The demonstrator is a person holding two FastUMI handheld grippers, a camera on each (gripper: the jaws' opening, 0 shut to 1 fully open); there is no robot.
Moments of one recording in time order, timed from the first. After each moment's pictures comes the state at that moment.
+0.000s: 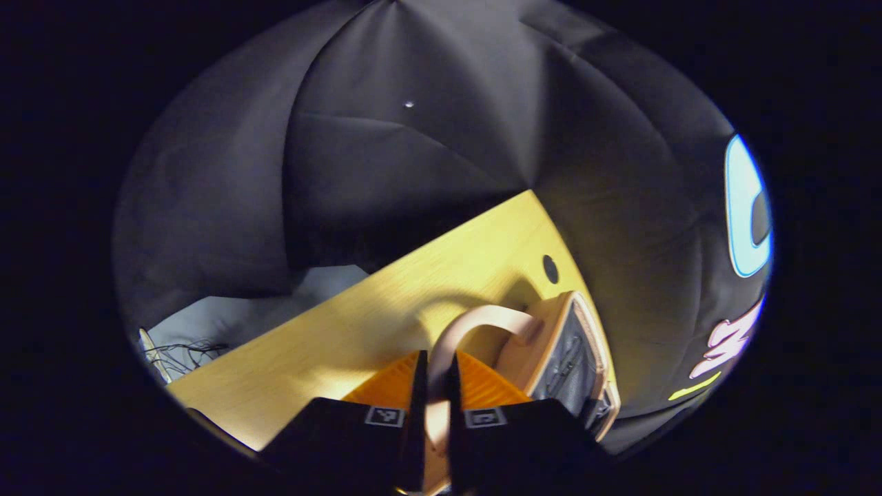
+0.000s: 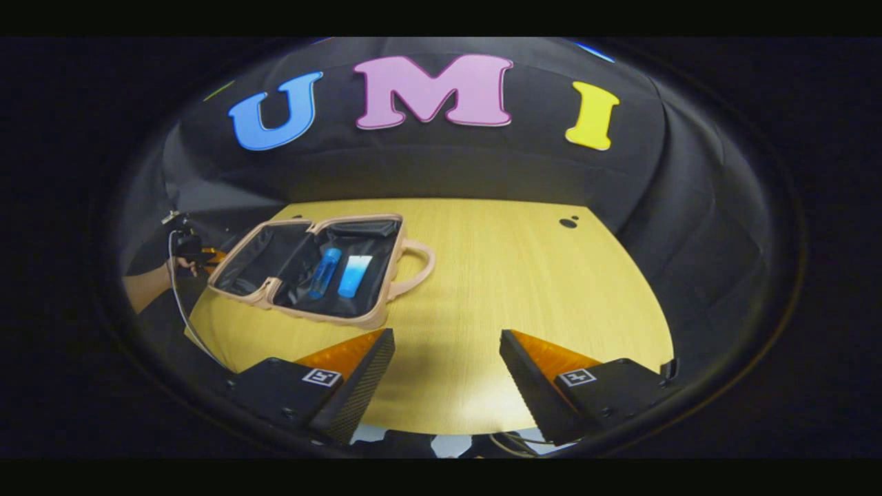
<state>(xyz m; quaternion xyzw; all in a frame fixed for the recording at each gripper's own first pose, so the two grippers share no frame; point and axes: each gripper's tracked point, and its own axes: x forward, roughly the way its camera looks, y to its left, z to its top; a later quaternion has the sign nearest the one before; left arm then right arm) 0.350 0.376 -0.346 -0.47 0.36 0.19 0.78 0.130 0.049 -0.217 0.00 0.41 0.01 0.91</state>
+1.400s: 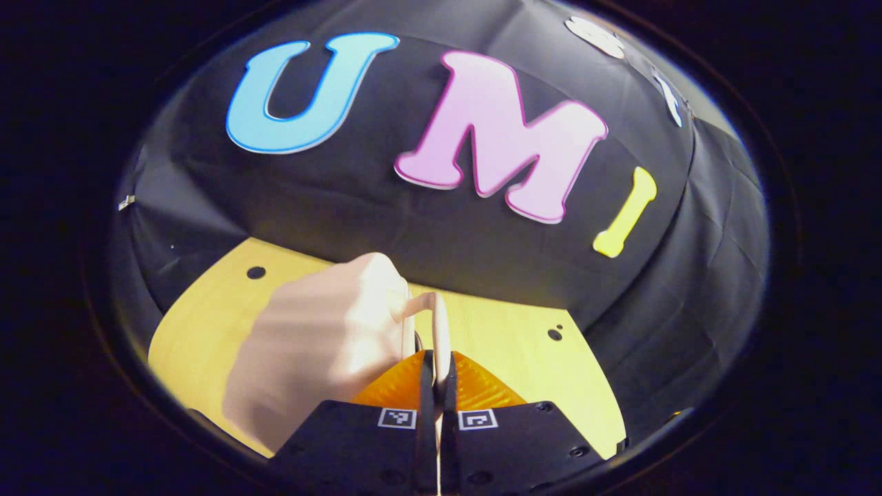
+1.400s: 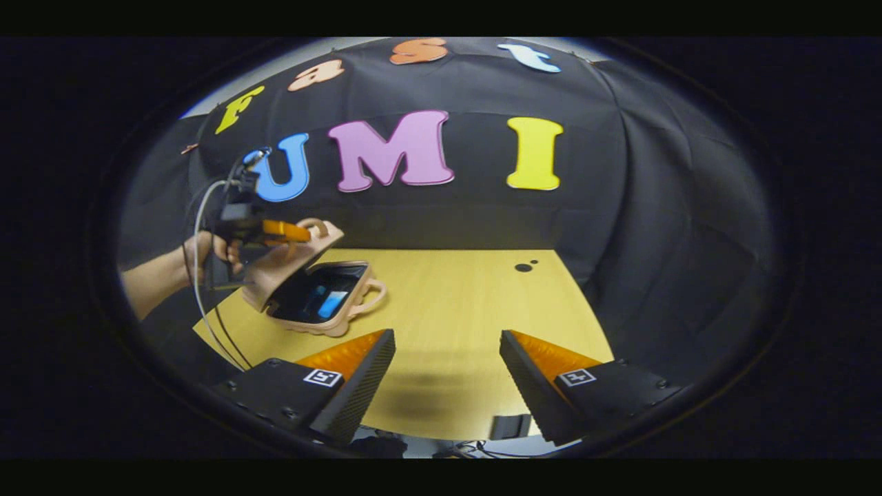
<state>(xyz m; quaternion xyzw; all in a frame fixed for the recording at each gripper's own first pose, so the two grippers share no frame) 0.380 -0.146 -0.123 -0.16 0.30 -0.06 0.94 0.095 -0.151 -0.114 0.02 0.26 0.03 0.97</state>
